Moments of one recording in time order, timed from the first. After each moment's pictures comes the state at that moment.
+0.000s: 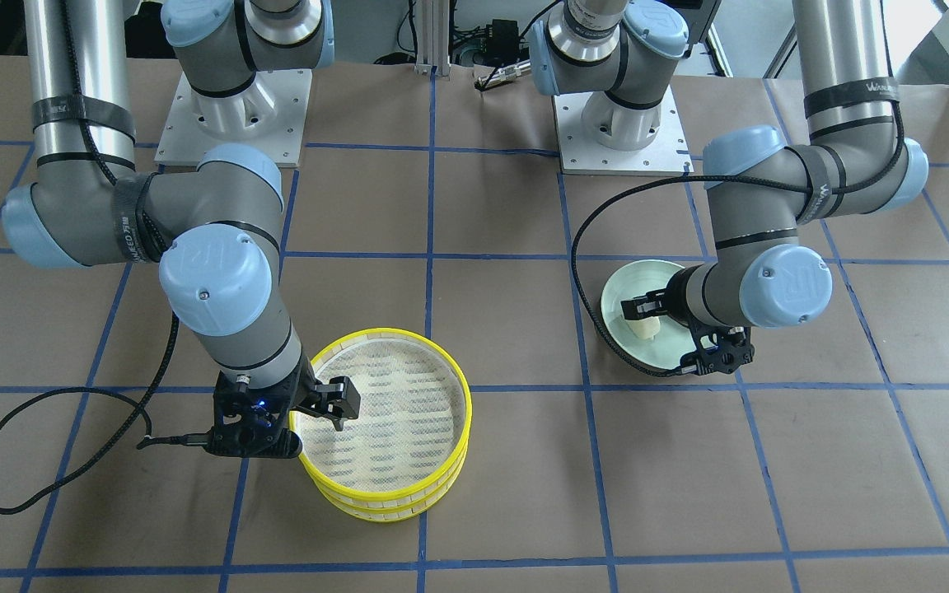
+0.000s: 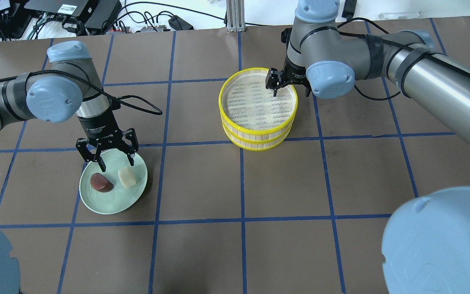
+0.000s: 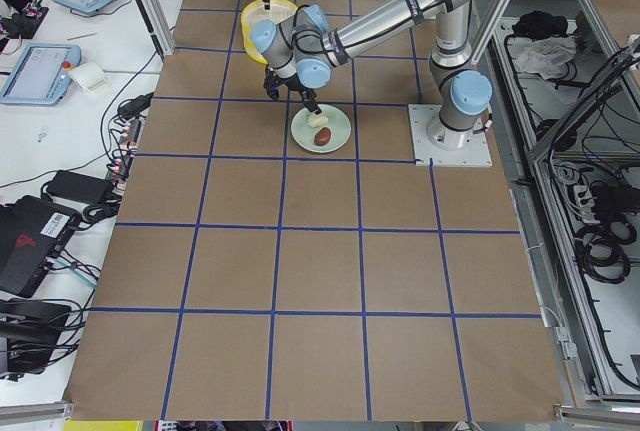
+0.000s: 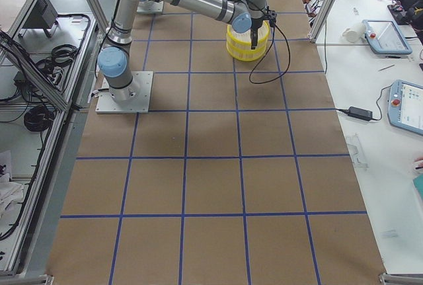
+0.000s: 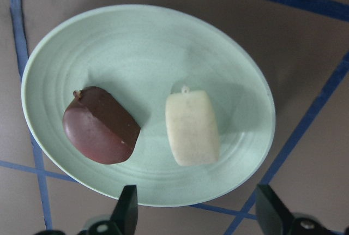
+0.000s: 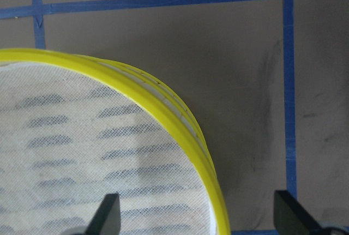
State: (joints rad) left arm -1.40 -1.89 -1.78 -1.51 1.63 -0.10; right arm 1.70 -1.11 1.56 -2.12 -1.55 0.18
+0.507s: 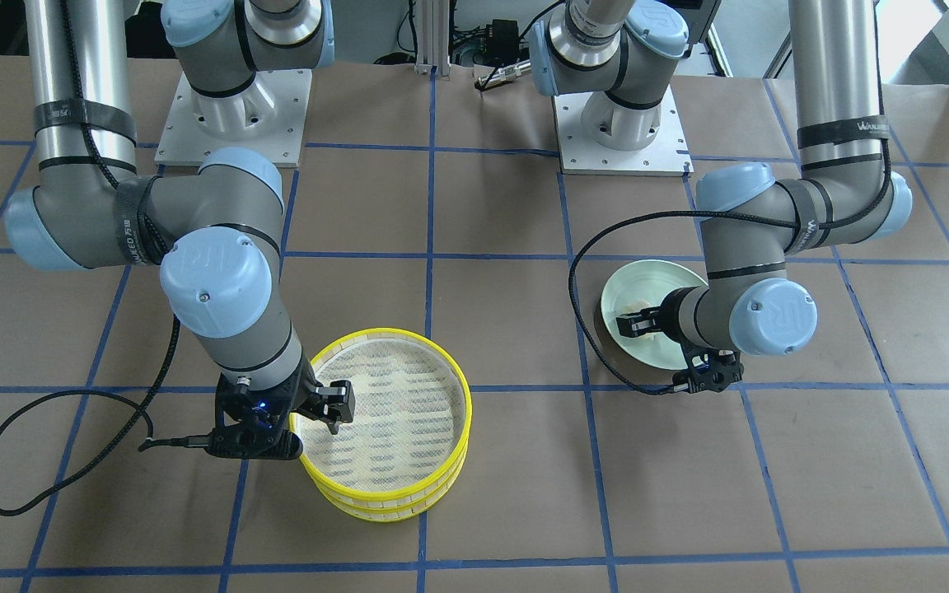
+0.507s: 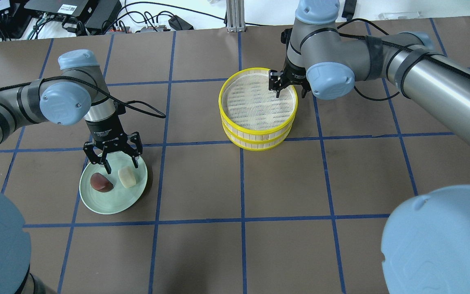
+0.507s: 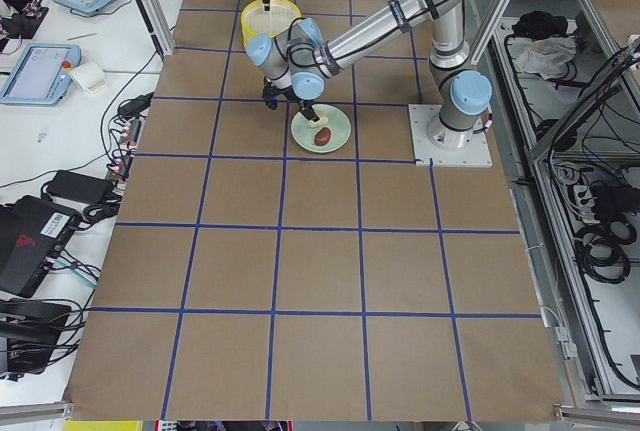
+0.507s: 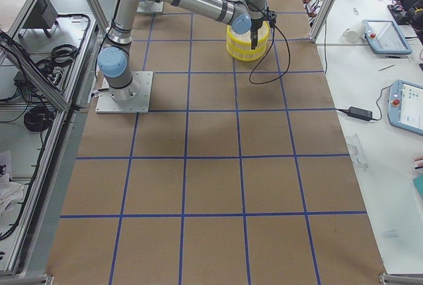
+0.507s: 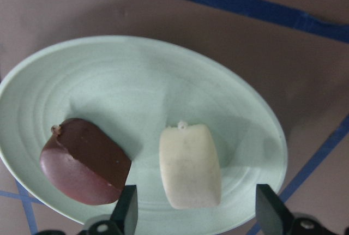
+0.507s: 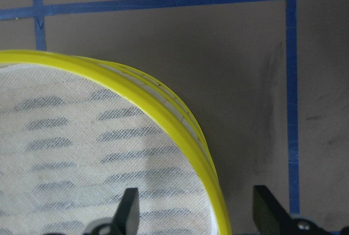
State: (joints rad) left arm -1.40 -1.96 -1.78 -1.47 1.62 -0.10; right arm 1.70 -1.10 1.57 -2.13 -1.54 0.18
